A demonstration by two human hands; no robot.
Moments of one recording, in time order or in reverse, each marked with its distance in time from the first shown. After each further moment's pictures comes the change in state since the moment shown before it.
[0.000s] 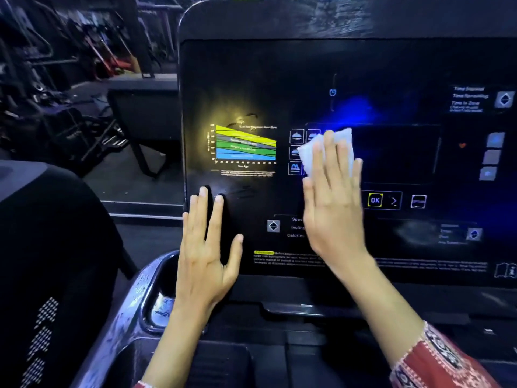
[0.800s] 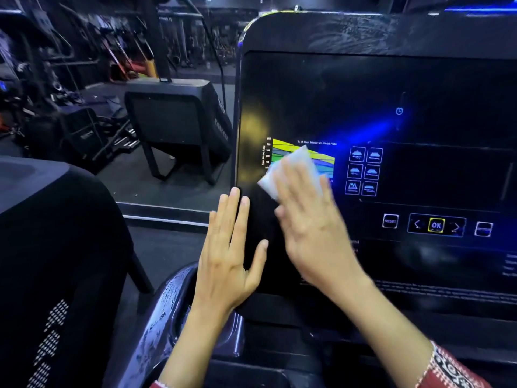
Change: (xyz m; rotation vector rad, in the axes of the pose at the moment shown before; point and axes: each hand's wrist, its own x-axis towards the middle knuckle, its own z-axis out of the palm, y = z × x) left_hand 0.018 -0.039 -0.011 -0.031 0.045 0.067; right_hand 0.006 -0.076 0.035 0.014 -0.080 -0.320
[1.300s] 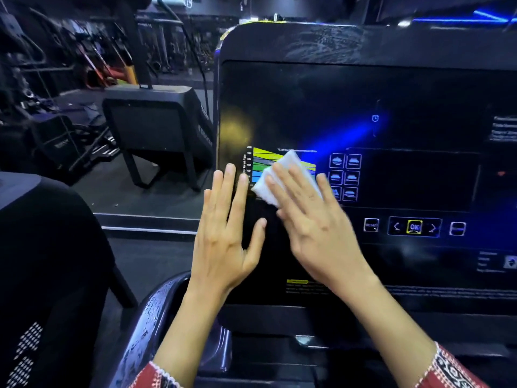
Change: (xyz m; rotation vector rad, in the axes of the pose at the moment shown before) left_hand 0.044 0.010 0.010 -0.021 0.037 0.055; right_hand -0.005 0.031 -0.011 -0.088 0.005 -0.064
